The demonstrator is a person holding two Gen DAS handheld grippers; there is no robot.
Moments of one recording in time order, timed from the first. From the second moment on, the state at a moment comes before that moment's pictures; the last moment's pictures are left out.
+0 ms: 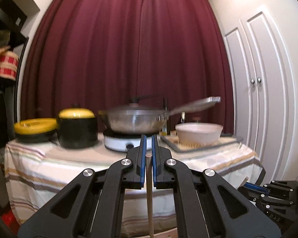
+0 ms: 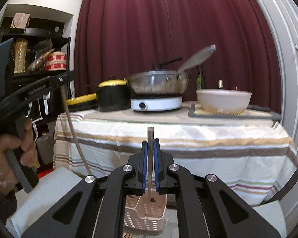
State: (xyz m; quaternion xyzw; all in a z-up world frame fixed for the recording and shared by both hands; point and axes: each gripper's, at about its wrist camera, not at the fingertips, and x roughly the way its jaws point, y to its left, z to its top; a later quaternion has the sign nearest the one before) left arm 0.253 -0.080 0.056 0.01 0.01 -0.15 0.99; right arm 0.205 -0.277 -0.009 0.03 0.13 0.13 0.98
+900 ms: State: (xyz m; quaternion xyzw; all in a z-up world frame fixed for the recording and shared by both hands) left arm 0.168 -0.034 -0.048 0.03 0.11 -0.10 0.99; right arm 0.116 -0.281 -0.053 0.01 0.16 0.10 0.98
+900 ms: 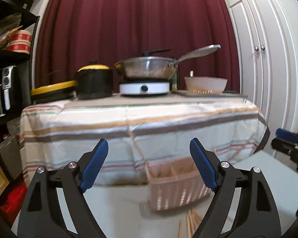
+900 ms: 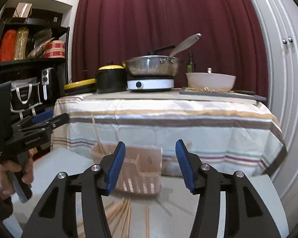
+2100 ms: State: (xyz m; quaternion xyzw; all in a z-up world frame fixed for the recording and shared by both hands) left arm 0.031 -0.010 -0.232 0.03 0.30 -0.07 0.95; right arm 0.005 -0.292 -0.232 0.03 0.31 0.08 0.95
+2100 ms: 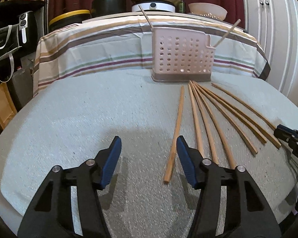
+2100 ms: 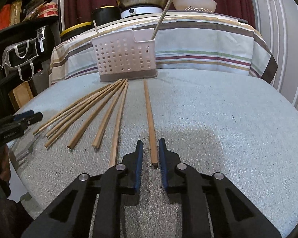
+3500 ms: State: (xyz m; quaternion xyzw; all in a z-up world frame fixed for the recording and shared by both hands) left arm 0.005 -0.021 -0.190 0.04 0.22 -0.09 0.97; right arm -0.010 -0.292 -0.186 0.03 0.25 0.07 0.97
